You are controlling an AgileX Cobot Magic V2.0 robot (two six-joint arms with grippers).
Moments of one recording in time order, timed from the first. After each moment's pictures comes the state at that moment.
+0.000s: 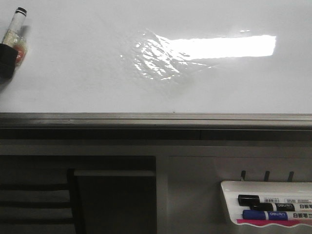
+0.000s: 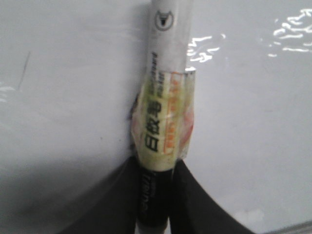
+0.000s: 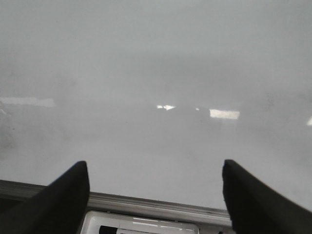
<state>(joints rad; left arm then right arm) -0.24 1.31 -0.68 -0.09 0.03 0.14 0.00 0.58 -0.65 0.05 0.50 -0.06</state>
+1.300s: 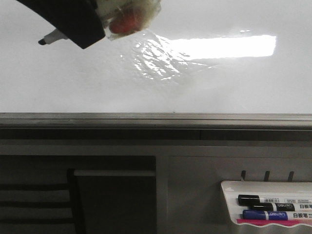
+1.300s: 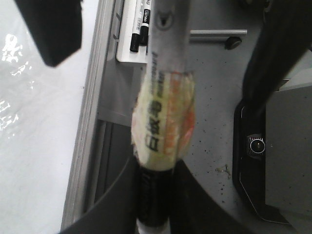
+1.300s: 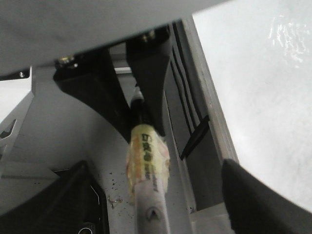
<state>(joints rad) -0.79 1.29 -1.20 -0.22 0.99 0.82 0.55 1.23 -1.14 0.66 0.86 -1.07</state>
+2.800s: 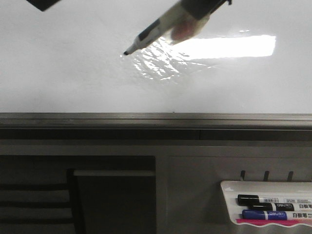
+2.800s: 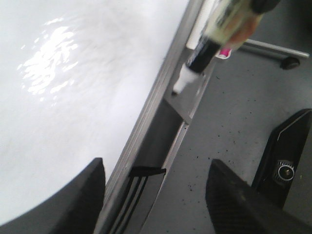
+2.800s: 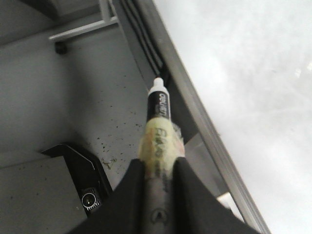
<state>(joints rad) -0.68 1.18 -1.20 -0.06 0.99 0.50 0.55 1.24 -1.19 0.29 0.91 -0.56</state>
